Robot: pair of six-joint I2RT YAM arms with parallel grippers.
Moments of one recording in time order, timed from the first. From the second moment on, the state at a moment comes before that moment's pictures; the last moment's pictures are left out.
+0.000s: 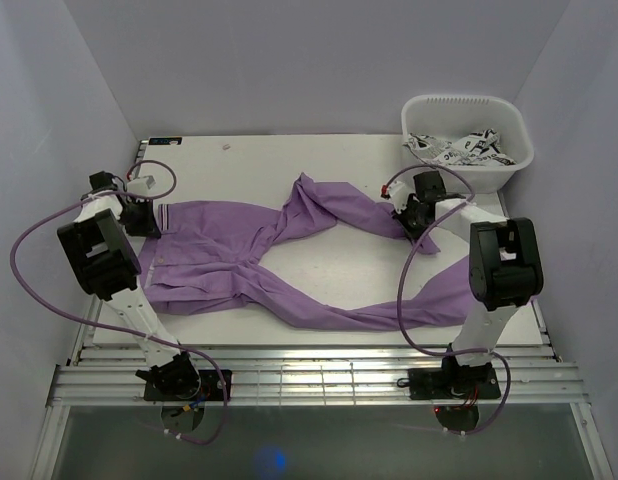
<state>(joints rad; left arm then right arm) 0.45 2.06 1.49 -0.64 0.41 0.43 0.17 1.84 1.16 -0.41 -0.16 -0.61</state>
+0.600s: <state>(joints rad) 0.46 2.10 1.55 -0.61 0.35 0.39 -0.32 1.64 1.01 -0.44 0.02 -0.97</state>
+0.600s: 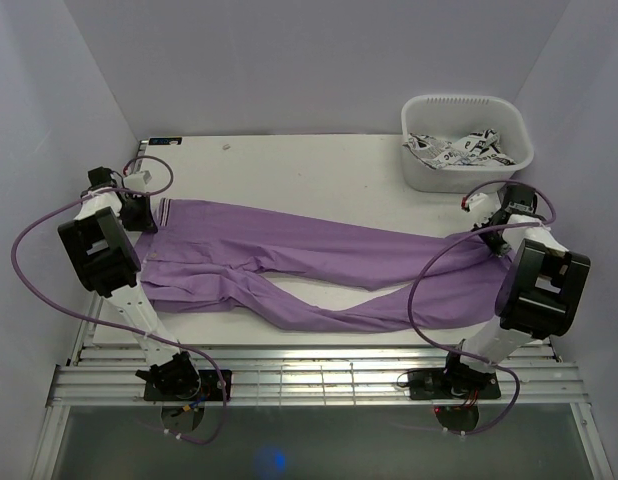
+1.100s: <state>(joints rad) 0.47 2.11 1.58 -0.61 0.33 0.40 -0.27 1.72 1.17 -0.48 -0.05 -0.84</state>
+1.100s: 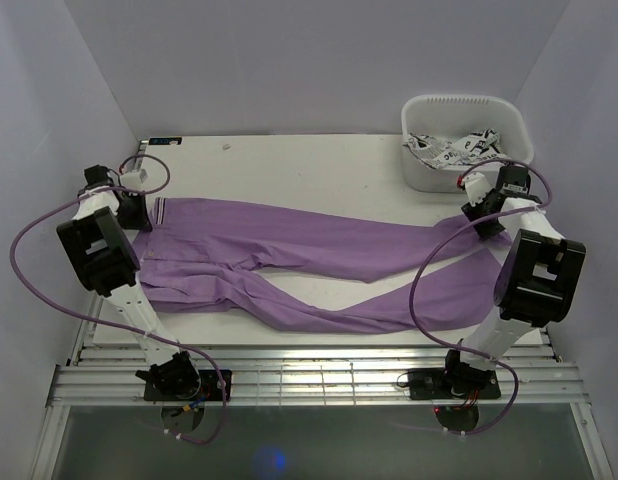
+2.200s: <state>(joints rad) 0.33 1.99 1.50 -0.60 0.49 0.43 -0.46 1.78 1.26 -0.59 -0.20 -1.32</state>
